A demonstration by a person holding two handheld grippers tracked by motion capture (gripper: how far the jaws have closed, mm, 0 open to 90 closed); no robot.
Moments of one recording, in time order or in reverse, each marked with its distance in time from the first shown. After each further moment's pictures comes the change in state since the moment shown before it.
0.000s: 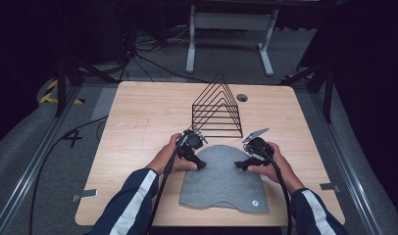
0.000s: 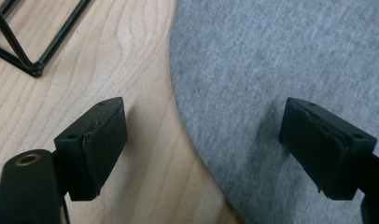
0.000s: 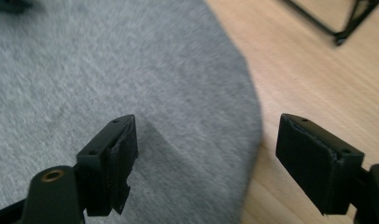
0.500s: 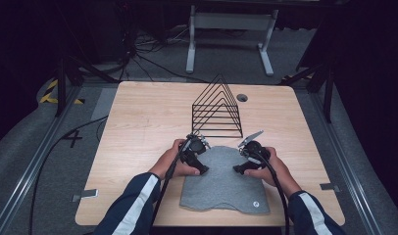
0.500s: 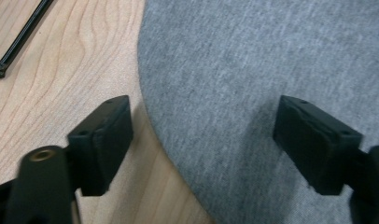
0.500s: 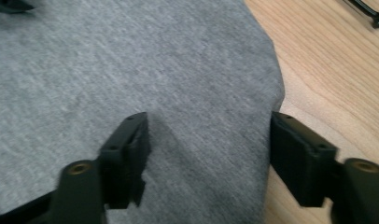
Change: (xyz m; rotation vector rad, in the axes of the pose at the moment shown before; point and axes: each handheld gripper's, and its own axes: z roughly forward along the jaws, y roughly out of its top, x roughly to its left) left arm -0.019 -0.002 -0.004 0.010 -0.012 0.038; right arm 0.013 0.001 0.000 0.064 -0.002 -0.013
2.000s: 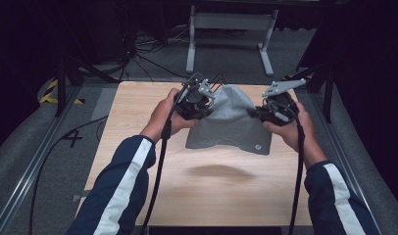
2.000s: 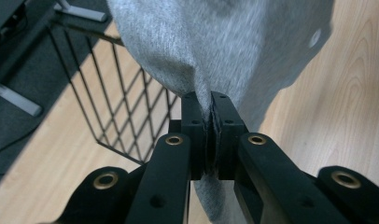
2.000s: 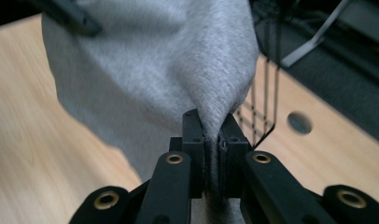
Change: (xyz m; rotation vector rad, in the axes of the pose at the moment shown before) left arm 0.020 0.086 -0.178 -0.277 0.159 0.205; right arm -0.025 0.079 -0.173 -0.429 -0.096 -0.088
